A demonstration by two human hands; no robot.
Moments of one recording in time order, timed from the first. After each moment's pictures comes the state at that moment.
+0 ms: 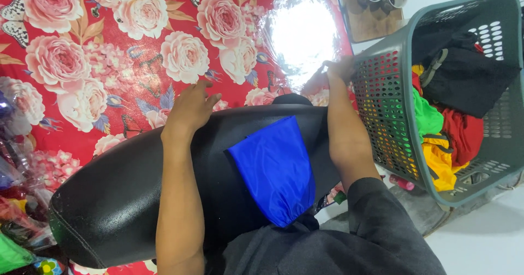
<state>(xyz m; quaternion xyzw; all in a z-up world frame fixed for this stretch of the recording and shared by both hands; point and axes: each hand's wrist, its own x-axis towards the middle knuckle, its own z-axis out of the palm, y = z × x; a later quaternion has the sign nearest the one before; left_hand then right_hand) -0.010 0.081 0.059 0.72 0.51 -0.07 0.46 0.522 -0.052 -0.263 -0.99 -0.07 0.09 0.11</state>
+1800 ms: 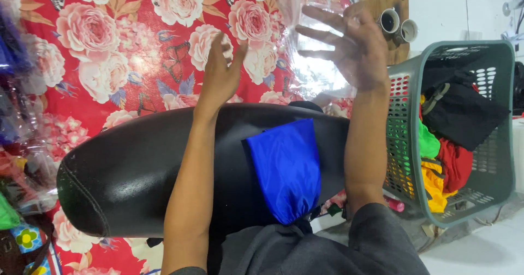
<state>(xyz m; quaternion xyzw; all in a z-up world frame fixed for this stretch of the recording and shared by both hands) 0.007 0.086 0.038 0.61 0.49 0.33 0.53 0.271 0.030 0.162 -0.42 -0.44 0.58 0.53</state>
